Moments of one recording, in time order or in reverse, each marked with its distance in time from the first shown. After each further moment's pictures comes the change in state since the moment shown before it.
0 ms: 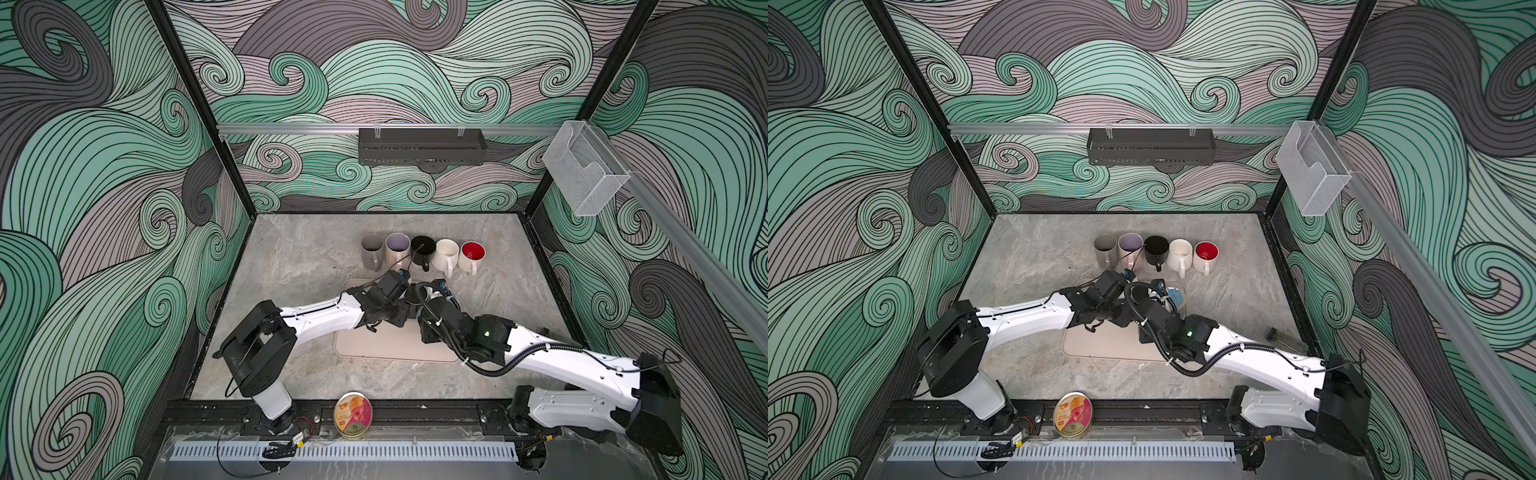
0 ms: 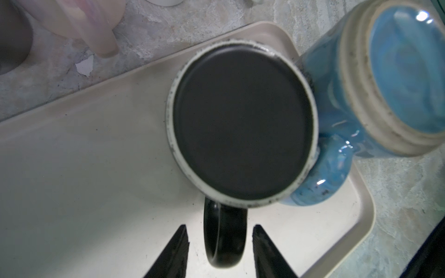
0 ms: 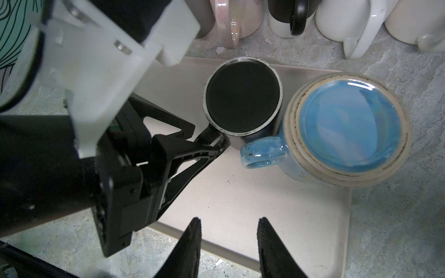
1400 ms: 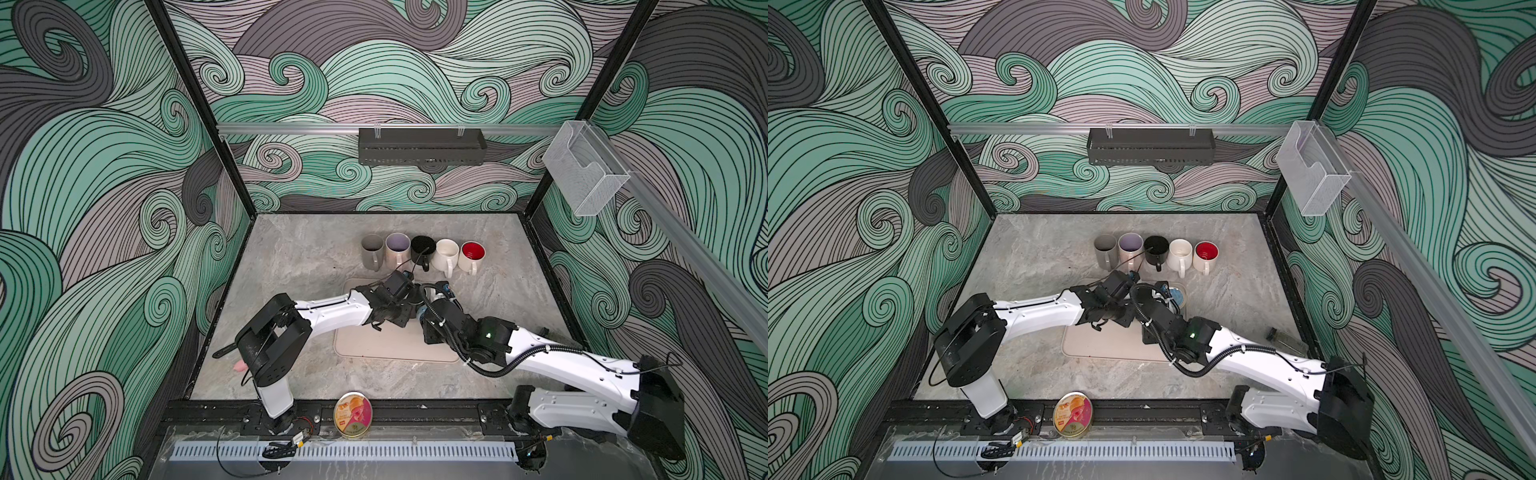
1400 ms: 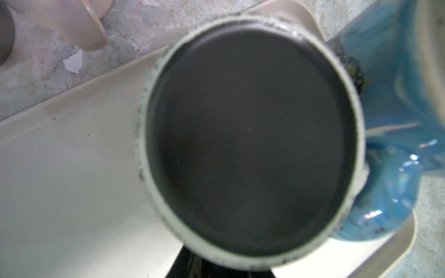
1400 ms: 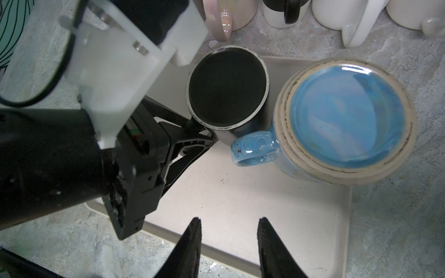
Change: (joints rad) left arm 0.000 0.084 0.048 -0.014 -0.031 0.022; right arm -0.028 -0.021 -0.056 0.045 -0.026 0.001
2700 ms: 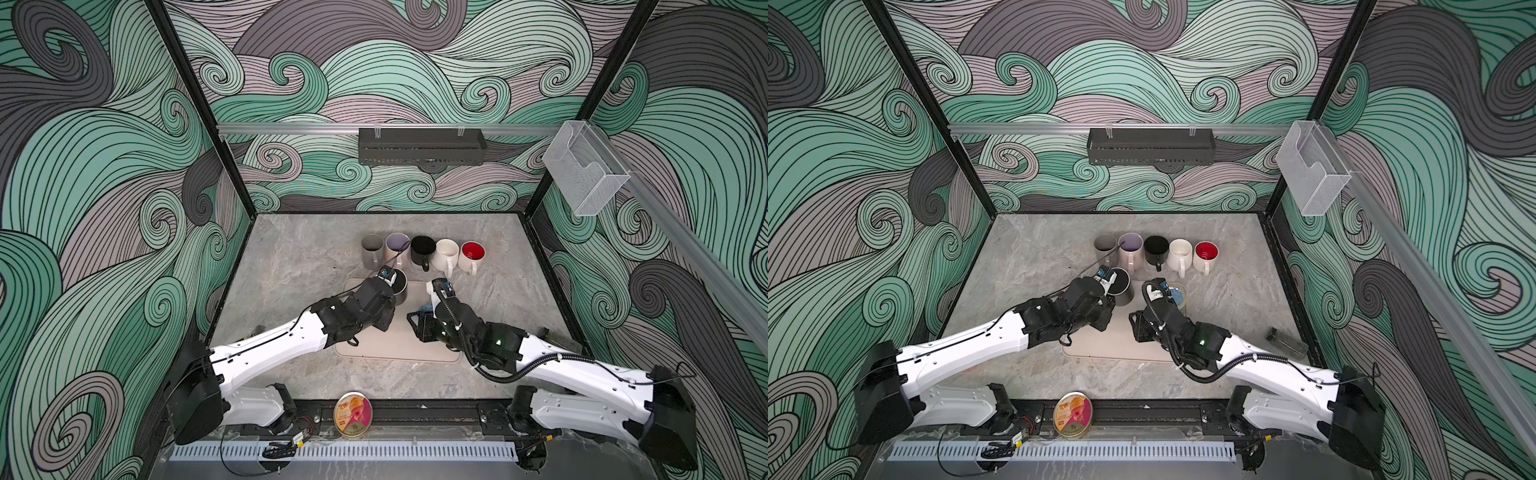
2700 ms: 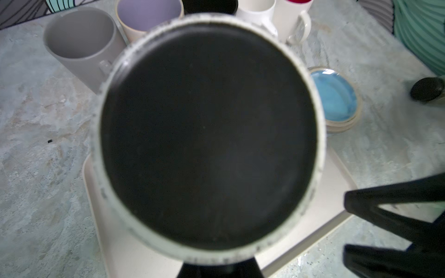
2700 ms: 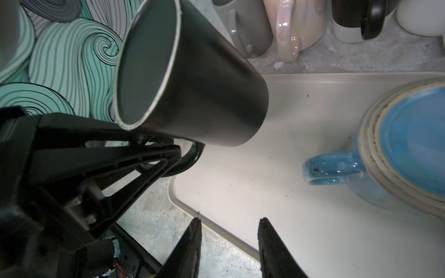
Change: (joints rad) left arm -0.072 -0.498 -0.143 -0.114 -0.202 -0.018; right arm -0.001 -0.093 -0.083 0.298 -0.165 0.021
